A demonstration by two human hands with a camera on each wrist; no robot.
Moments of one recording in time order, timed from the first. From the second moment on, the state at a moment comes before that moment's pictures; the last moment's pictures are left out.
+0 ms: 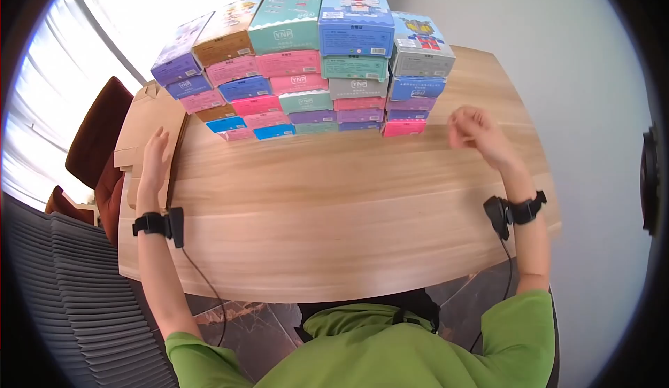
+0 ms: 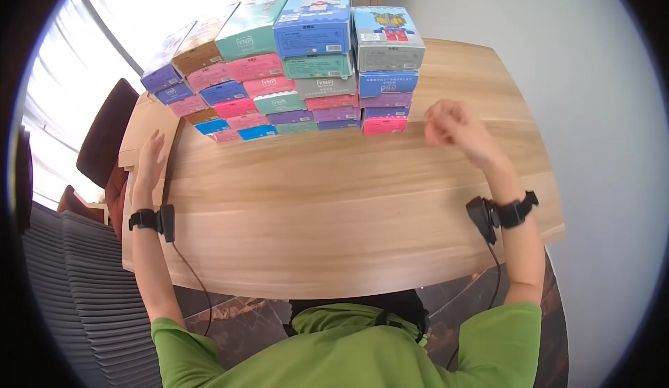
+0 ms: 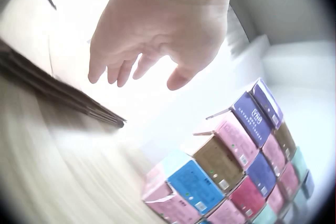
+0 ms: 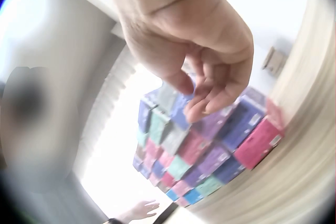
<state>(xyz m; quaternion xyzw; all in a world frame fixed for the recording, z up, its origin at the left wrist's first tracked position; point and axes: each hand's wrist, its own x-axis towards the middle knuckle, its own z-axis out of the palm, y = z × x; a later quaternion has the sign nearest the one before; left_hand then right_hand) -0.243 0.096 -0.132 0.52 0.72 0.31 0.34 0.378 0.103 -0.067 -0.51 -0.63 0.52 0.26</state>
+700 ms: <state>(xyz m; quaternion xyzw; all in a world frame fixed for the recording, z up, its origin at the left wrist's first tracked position) -0.164 0.167 -0.142 0.33 0.33 0.60 0.65 0.296 0.172 -0.119 -0.40 -0.29 0.71 0.50</state>
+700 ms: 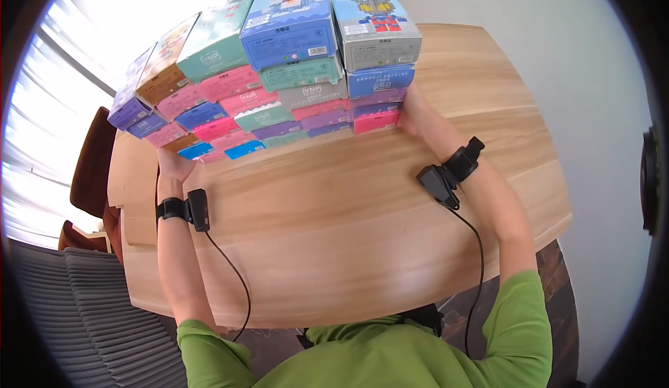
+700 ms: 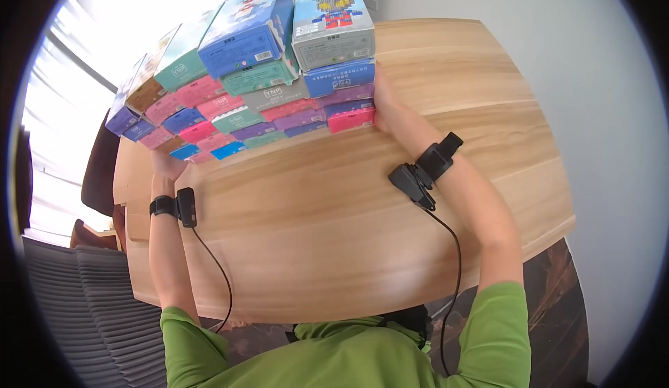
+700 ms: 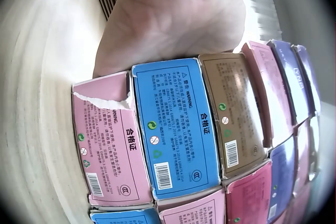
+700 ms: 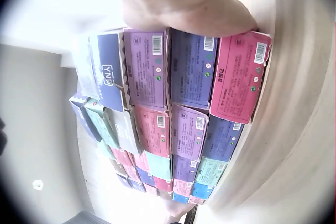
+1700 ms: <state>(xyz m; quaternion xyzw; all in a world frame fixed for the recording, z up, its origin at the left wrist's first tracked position) -0.185 0.152 -0.130 0.21 0.51 0.75 0.36 0.323 0.228 0.021 -0.56 -0.69 0.35 0.29</state>
